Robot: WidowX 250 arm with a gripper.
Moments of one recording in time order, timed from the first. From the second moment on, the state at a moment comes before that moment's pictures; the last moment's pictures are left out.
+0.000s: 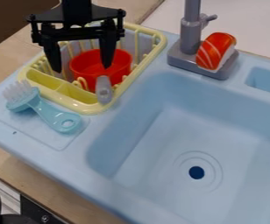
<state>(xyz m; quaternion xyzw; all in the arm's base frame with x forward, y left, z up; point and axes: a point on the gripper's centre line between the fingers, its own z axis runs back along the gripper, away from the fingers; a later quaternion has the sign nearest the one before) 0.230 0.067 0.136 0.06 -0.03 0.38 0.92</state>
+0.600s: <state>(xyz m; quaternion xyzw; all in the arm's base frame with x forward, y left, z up) 0.235 0.068 0.118 0.06 -0.02 0.38 0.92</state>
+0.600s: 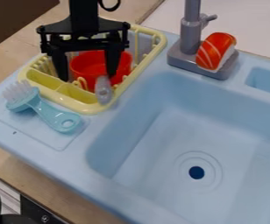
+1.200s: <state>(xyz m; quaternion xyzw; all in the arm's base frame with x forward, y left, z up) 0.236 0.057 0.107 0.09 -0.01 0.35 0.93</state>
